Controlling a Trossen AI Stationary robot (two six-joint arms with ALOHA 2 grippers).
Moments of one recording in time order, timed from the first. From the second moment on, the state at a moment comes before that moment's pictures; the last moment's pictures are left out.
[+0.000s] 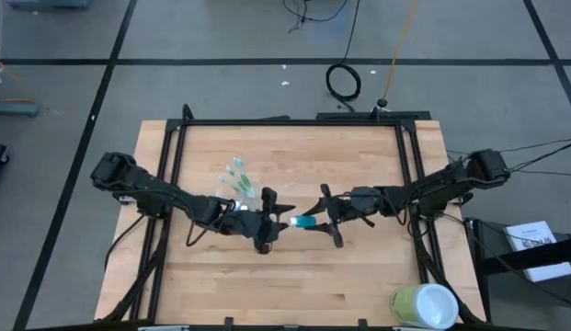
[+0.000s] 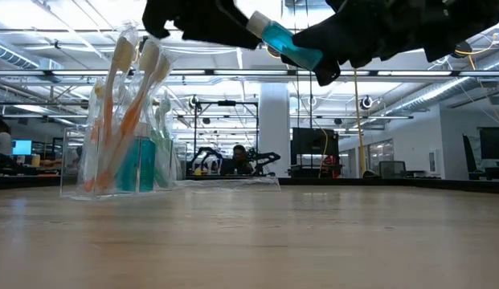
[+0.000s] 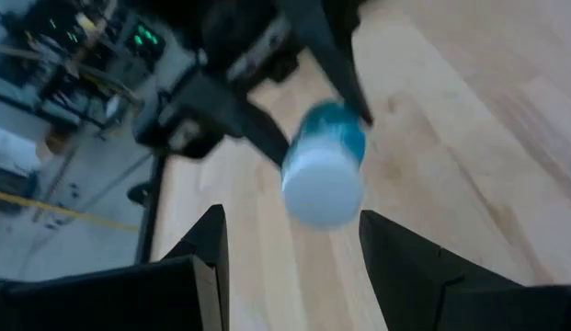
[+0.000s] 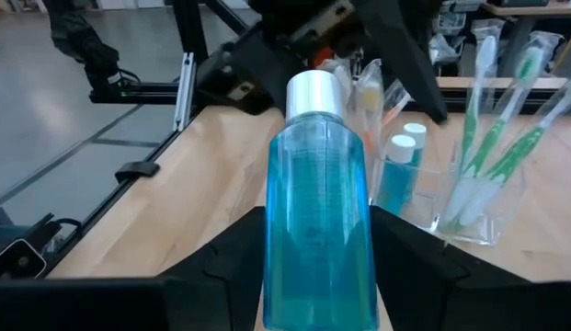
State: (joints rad) left arm -0.33 1.58 1.04 0.02 -0.47 0.47; right arm 0.17 1.41 0.59 0.62 -0.06 0.07
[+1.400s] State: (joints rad) left arm -0.38 1.58 1.04 0.12 -0.41 0.60; right arm 0.17 1.41 0.59 0.63 -0.11 0.07
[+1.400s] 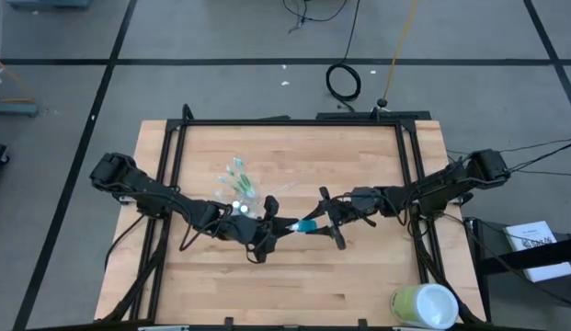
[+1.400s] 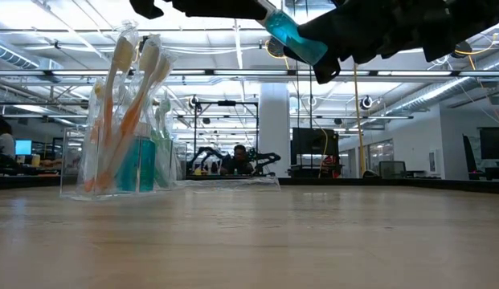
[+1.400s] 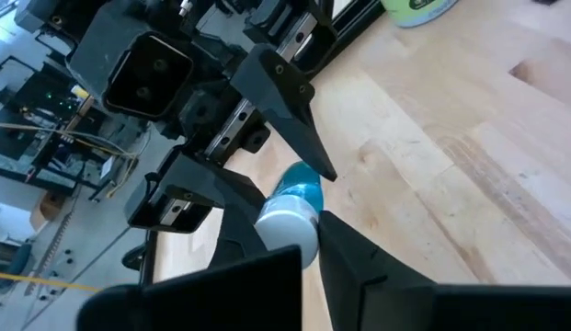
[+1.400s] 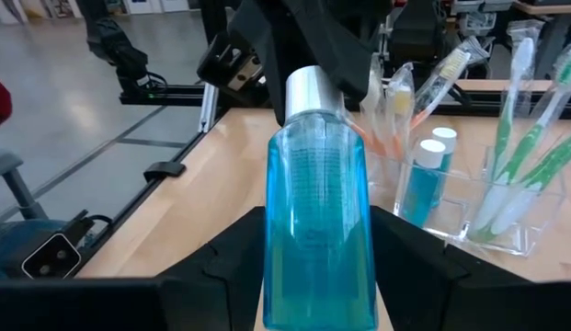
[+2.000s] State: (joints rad) left arm -0.43 1.54 1.04 0.12 -0.53 0.61; right arm 0.17 1.41 0.59 0.66 -0.10 0.07
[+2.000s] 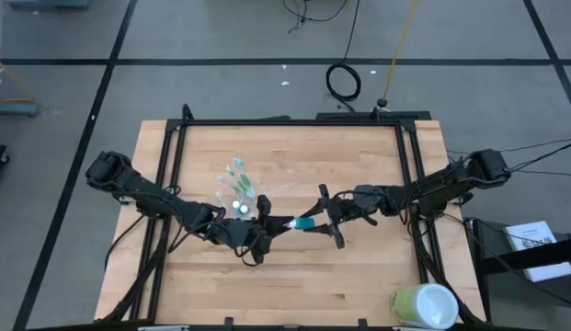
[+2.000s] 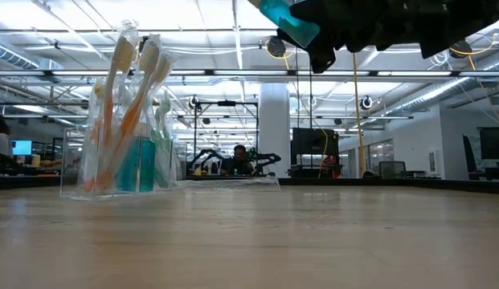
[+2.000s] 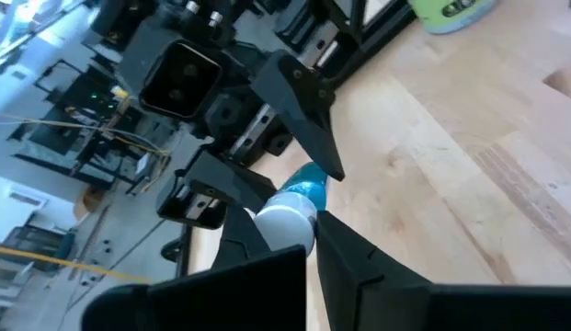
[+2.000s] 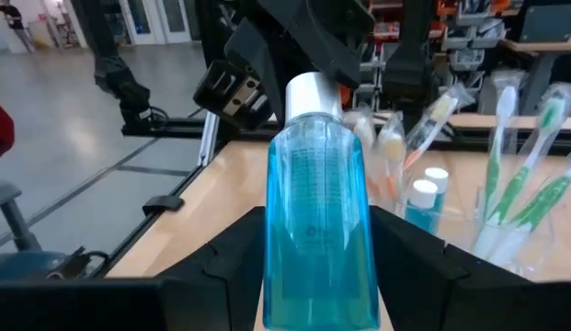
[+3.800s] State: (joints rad) left arm -0.27 1.49 1.04 0.12 -0.32 -0.21; right arm 0.17 1.32 0.59 0.63 0.03 -0.10
